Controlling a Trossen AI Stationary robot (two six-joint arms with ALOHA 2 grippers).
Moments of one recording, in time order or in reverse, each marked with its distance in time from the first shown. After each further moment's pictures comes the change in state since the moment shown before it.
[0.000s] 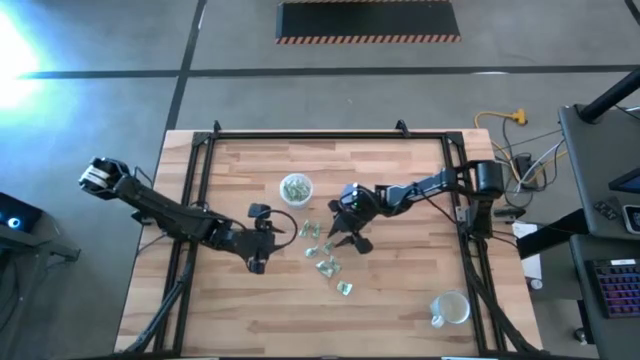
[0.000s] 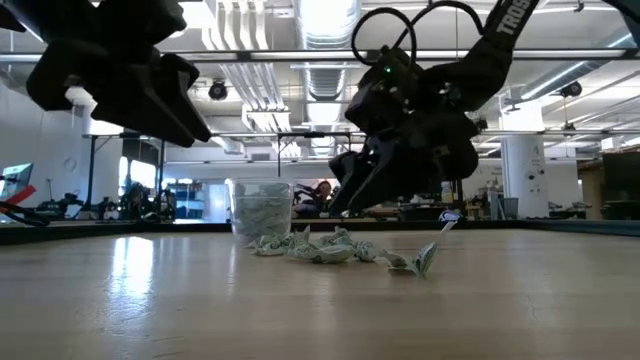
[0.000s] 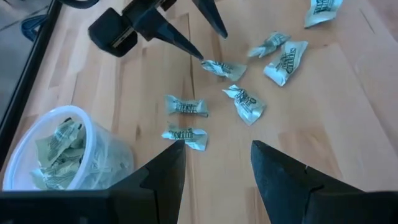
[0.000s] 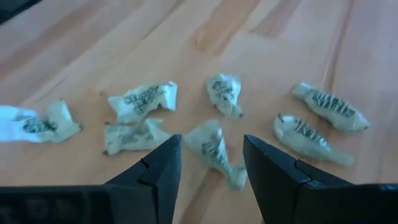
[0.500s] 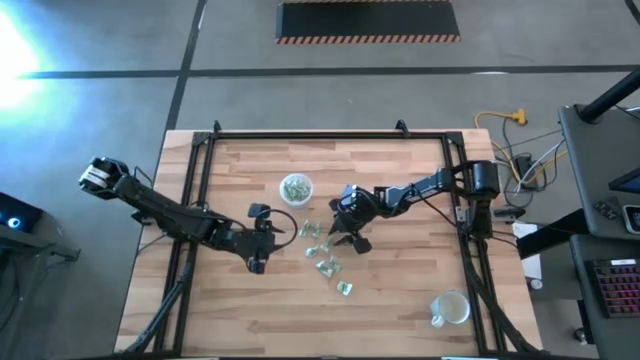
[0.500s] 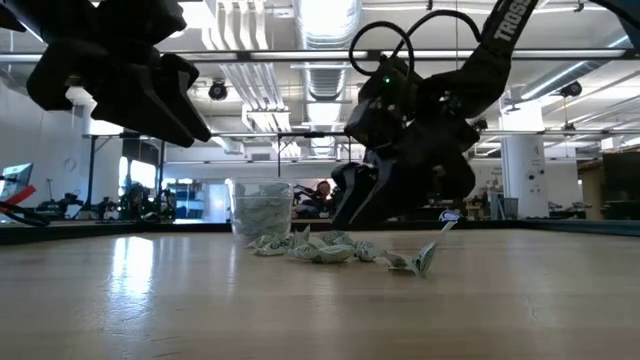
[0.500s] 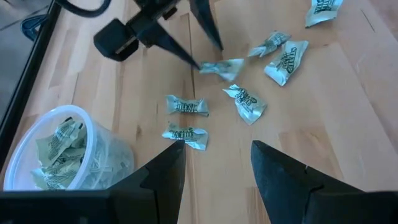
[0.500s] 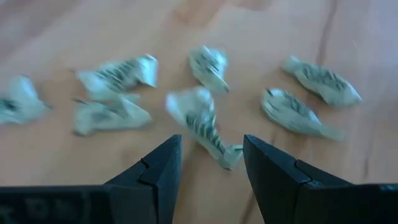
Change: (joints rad) left arm 0.001 -0.001 0.000 -0.003 0.000 0.000; right arm 0.000 0.030 -0.006 0.008 0.068 -0.022
